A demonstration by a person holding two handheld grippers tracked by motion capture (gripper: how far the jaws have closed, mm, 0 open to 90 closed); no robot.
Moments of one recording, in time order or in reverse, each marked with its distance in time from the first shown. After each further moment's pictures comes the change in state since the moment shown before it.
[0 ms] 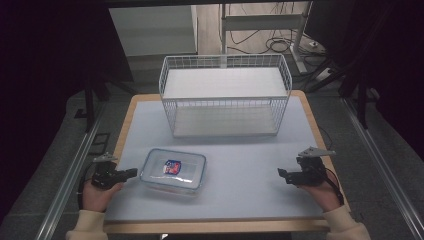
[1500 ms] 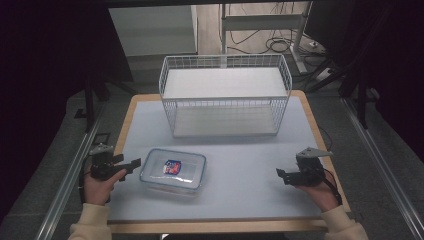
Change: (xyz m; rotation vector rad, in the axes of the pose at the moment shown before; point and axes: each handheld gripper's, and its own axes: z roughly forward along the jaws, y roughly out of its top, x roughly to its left) left arm -0.002 0.024 -0.009 -0.142 0.123 -0.058; right arm 0.004 0.000 0.001 -0.009 -0.025 -0.024
